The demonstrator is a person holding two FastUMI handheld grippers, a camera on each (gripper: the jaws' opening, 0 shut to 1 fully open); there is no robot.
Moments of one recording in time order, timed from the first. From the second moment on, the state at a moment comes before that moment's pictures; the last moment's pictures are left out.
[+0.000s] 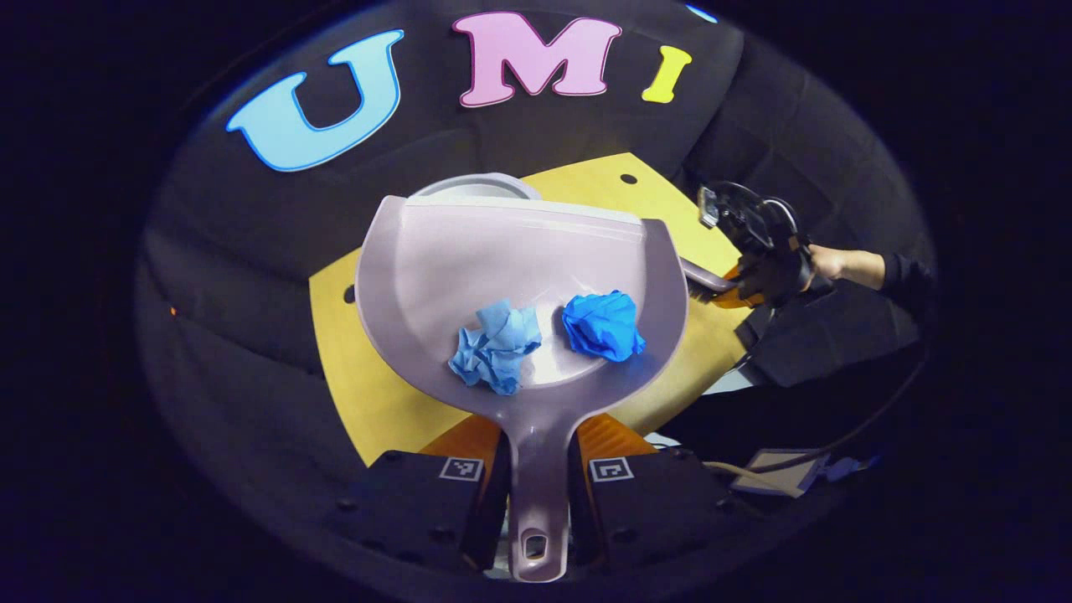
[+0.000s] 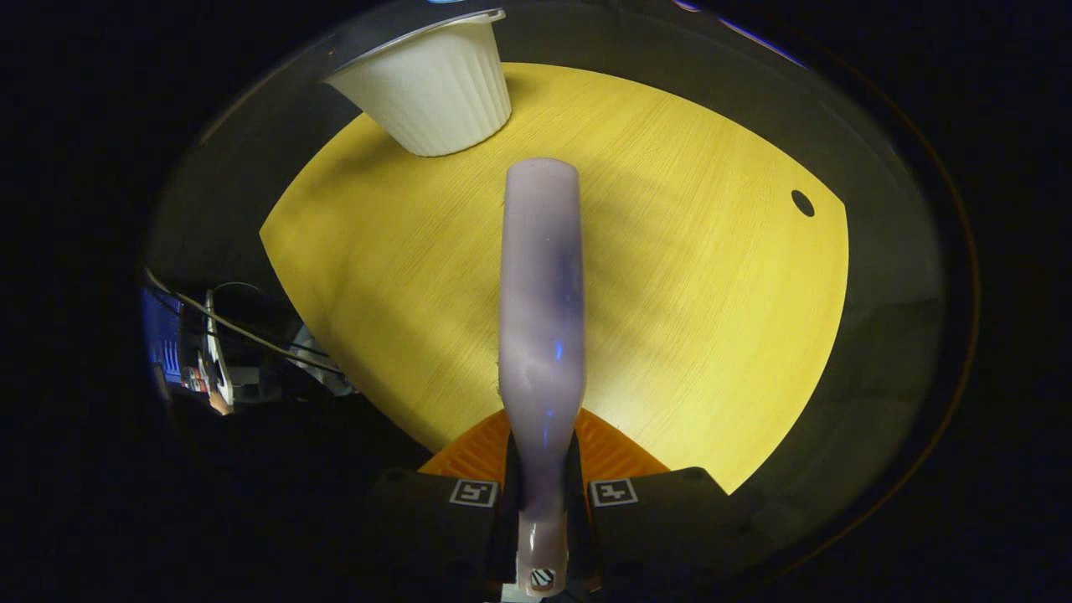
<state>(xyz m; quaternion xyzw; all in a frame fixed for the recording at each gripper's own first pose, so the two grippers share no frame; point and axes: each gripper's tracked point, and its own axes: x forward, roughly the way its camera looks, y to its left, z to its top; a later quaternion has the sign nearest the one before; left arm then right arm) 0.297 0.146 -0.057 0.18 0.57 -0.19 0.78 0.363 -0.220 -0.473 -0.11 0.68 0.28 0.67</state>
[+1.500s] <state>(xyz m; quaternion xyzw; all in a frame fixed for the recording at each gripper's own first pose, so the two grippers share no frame) 0.383 0.145 -0.023 0.39 0.40 -0.09 0.83 0.377 -0.260 -0.484 -0.01 0.68 0.19 0.70</state>
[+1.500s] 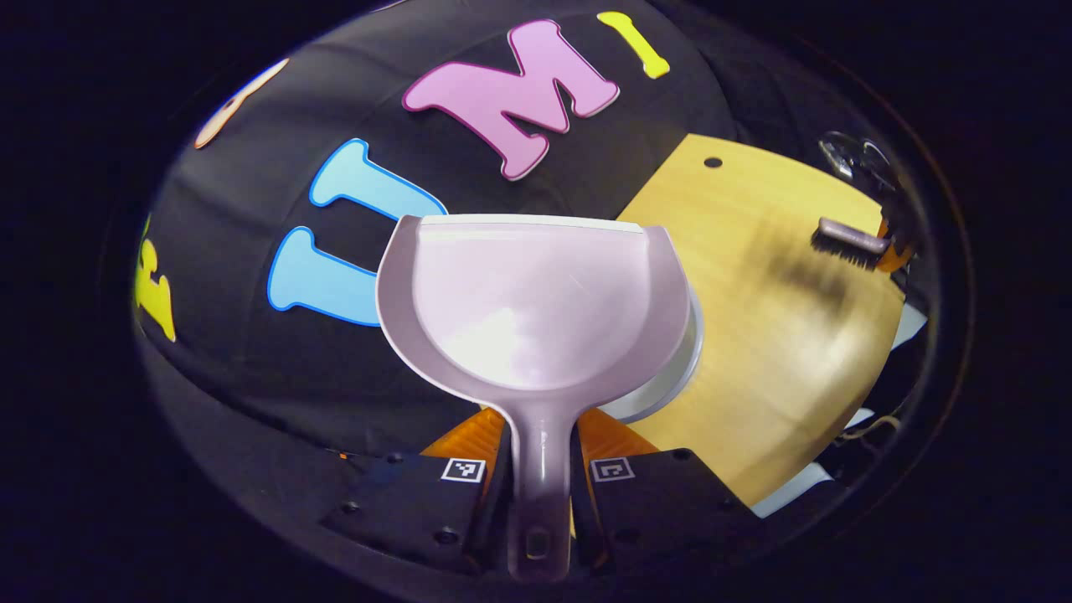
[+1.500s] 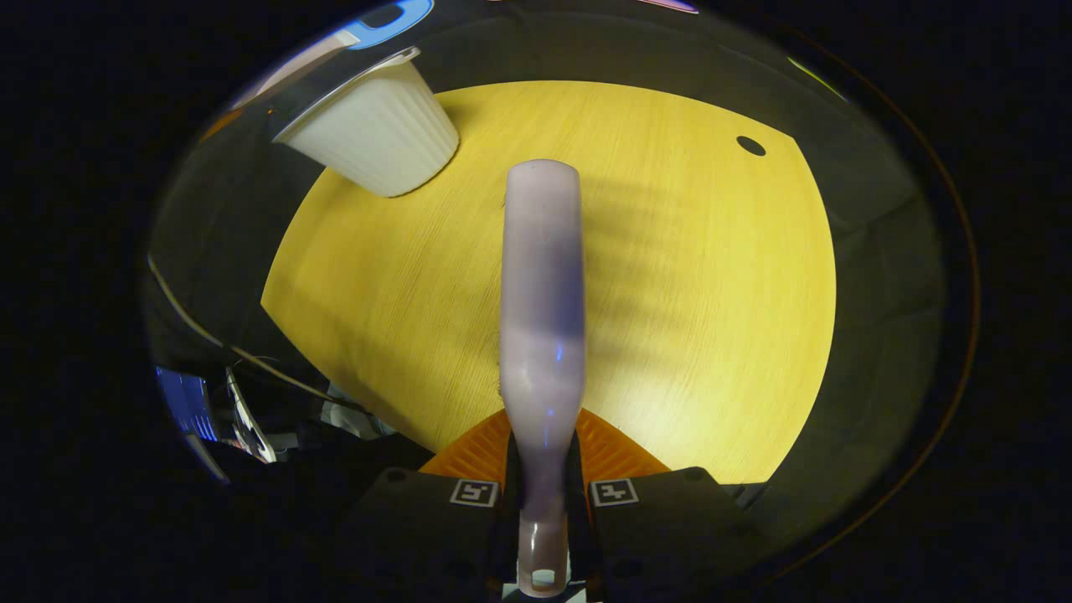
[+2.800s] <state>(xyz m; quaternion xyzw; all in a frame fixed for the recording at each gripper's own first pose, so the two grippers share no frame) 0.217 -0.103 -0.288 0.00 0.59 -0.08 0.80 0.391 -0.208 -0.593 0.04 0.70 0.04 0.71</state>
